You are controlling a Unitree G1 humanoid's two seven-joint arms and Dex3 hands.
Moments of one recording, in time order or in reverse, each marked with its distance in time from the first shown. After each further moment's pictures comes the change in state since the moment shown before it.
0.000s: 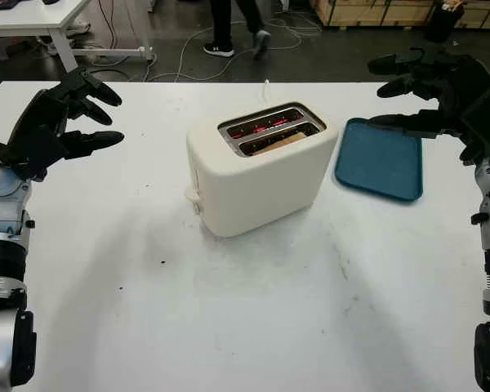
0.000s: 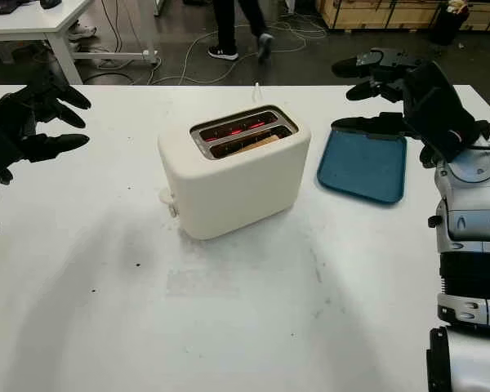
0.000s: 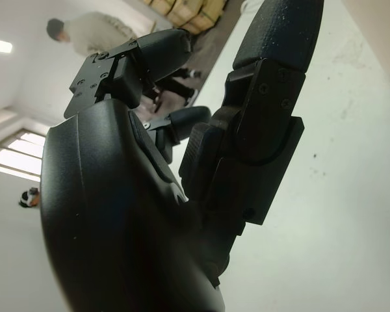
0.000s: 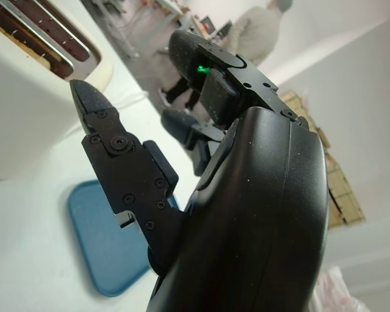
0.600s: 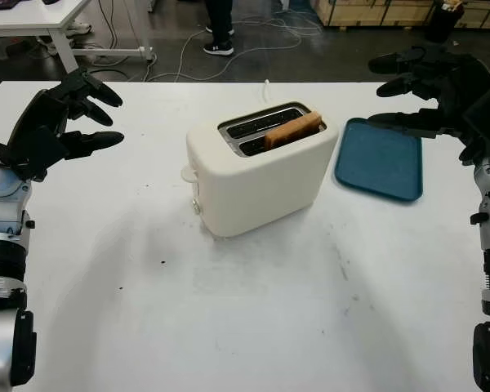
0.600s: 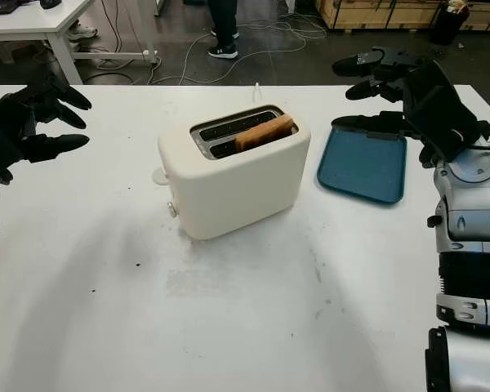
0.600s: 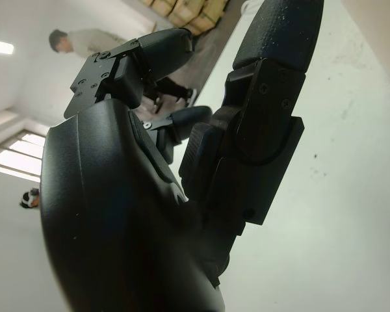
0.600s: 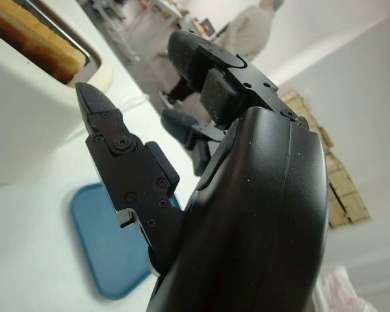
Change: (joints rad) left arm -0.001 0.000 0.000 0.007 -0.001 -0.011 0.000; right arm -0.001 0.004 -0.005 -0.002 0.014 0.008 0.000
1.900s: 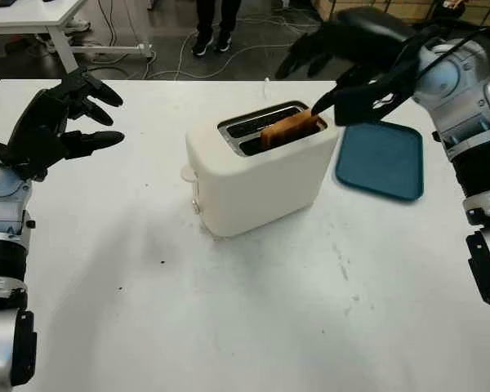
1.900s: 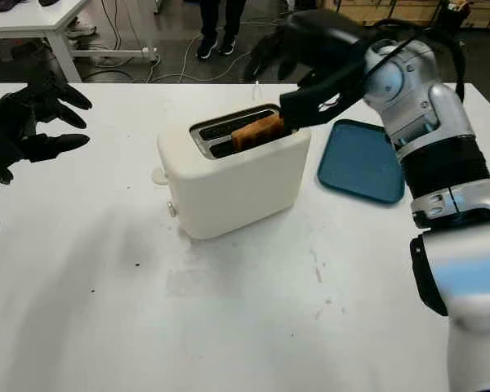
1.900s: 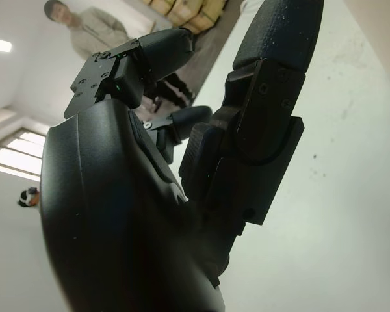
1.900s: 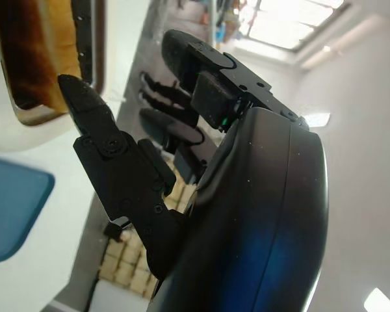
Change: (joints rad) left arm -0.001 -0.004 -0.001 -0.002 0.002 0.003 0.009; right arm -0.557 -0.002 0.496 0.472 -0.569 -0.497 0.048
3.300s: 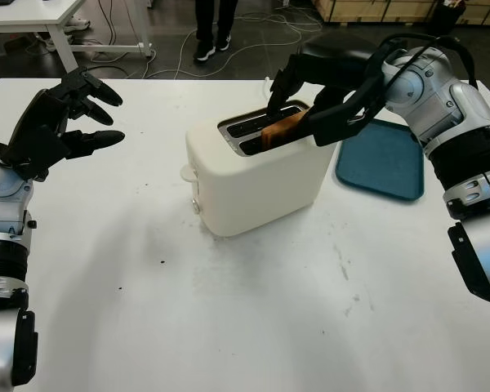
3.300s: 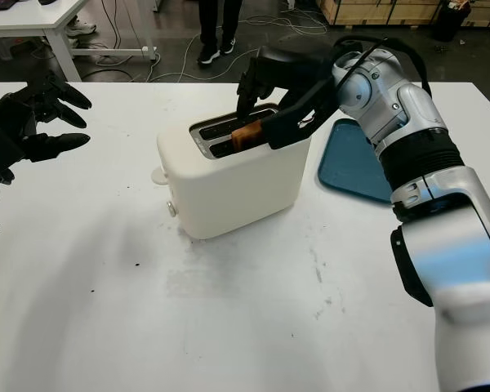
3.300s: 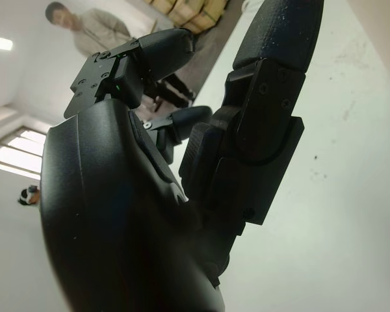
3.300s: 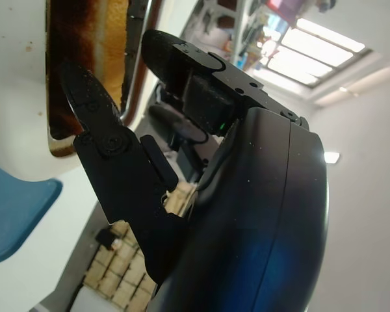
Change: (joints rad) left arm 0.000 -0.001 0.000 0.000 0.001 0.000 0.008; right arm -0.052 0.051 0.064 0.147 -0.051 -0.077 0.025
